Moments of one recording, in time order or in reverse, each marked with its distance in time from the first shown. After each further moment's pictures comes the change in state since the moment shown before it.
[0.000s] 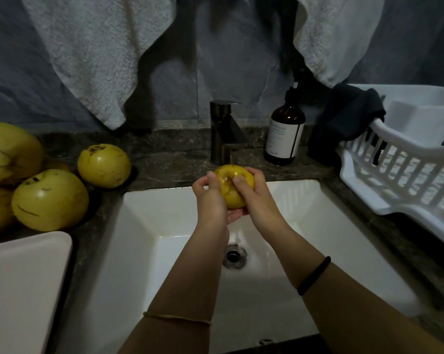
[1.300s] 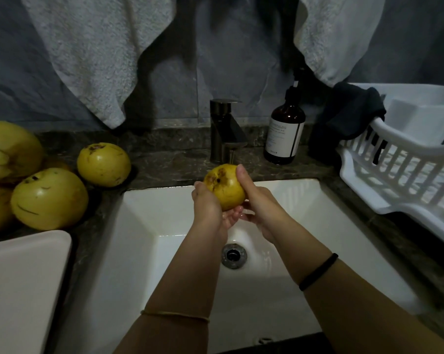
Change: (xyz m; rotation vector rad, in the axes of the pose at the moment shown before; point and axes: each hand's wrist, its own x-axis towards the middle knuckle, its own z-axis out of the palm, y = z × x) left_hand 0.029 -0.013 -0.008 -0.089 0.016 -0.256; right_hand 0.000 -0.007 -0.005 0.149 -0.094 0.280
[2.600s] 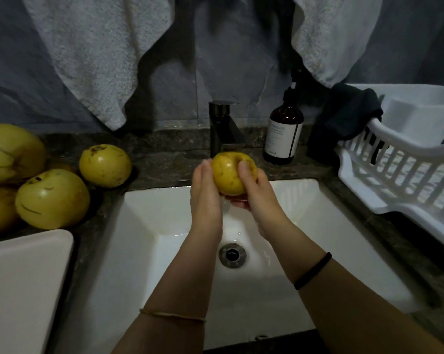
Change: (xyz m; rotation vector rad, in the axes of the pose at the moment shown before) left_hand -0.030 0.005 0.003 0.215 -0.027 0.571; right_hand -0.005 -0.005 0.002 0.141 0.050 -0.262
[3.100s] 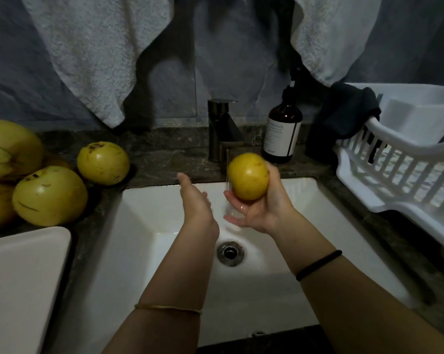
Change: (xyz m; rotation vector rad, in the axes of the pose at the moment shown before) left_hand 0.003 0.002 -0.005 -0.219 0.151 -0.391; right_hand 0.007 -0.001 -0.017 0.599 0.005 0.565
